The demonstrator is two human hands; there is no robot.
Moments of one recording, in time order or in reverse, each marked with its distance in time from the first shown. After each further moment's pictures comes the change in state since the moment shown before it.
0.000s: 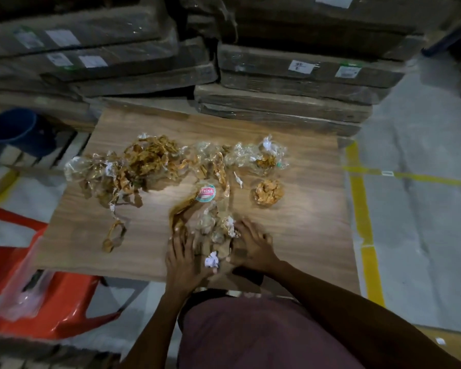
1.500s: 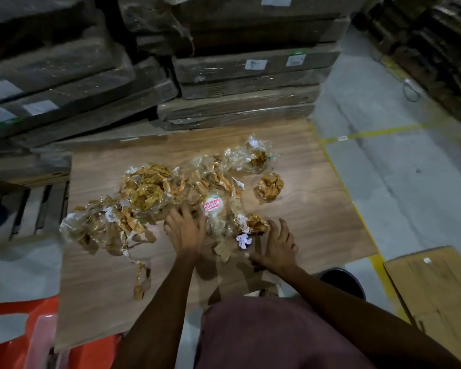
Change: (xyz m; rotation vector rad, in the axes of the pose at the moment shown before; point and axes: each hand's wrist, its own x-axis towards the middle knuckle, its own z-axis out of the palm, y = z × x) left_hand 0.136 -0.009 -0.105 0.139 0.199 0.058; right_hand -0.005 -0.079 0.040 0.029 0.377 0.674
